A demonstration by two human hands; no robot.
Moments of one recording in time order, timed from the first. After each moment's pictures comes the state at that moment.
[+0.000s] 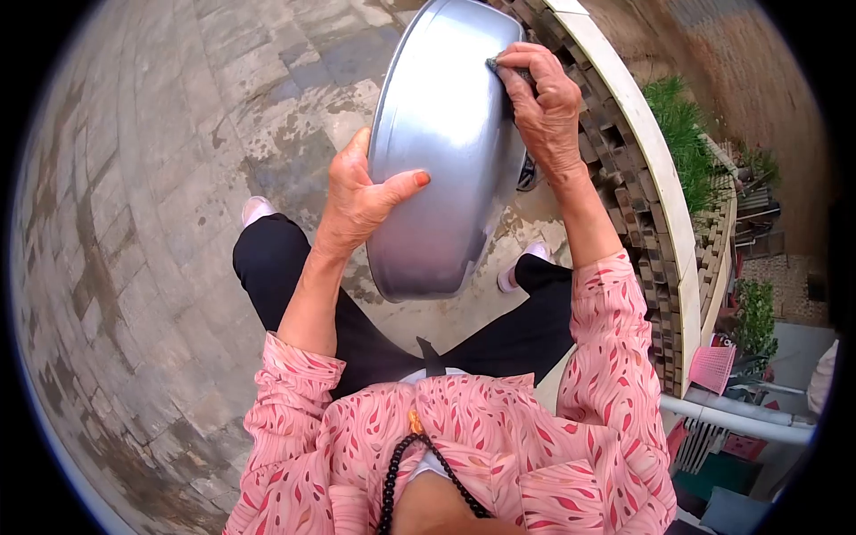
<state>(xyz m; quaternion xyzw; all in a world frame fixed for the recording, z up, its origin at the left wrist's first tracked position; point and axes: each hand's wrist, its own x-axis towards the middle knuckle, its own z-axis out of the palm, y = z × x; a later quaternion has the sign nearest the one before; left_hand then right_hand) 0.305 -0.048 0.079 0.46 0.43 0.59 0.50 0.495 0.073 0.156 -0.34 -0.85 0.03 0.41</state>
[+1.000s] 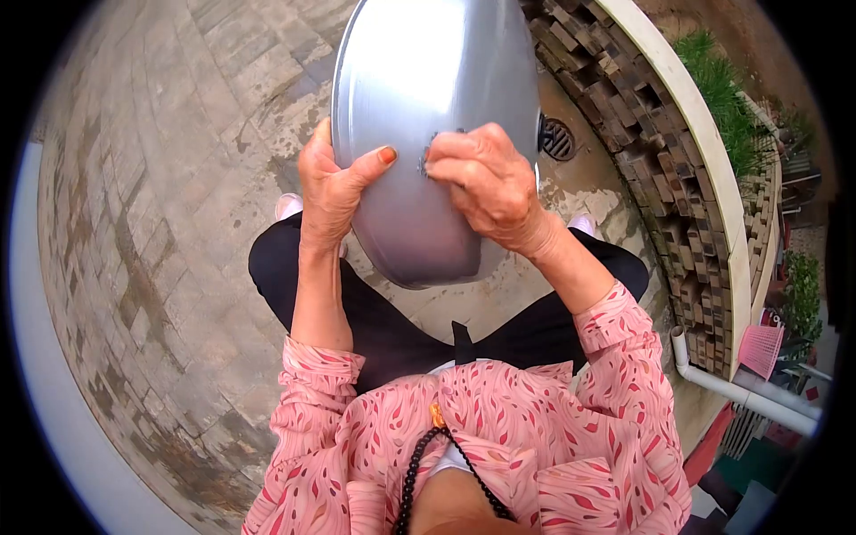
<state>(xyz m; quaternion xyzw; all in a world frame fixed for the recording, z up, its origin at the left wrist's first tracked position) 0.291 -0.041 0.071 0.40 0.42 0.63 0.52 0.483 -0.006 0.094 -0.20 -0.85 0.09 0.48</state>
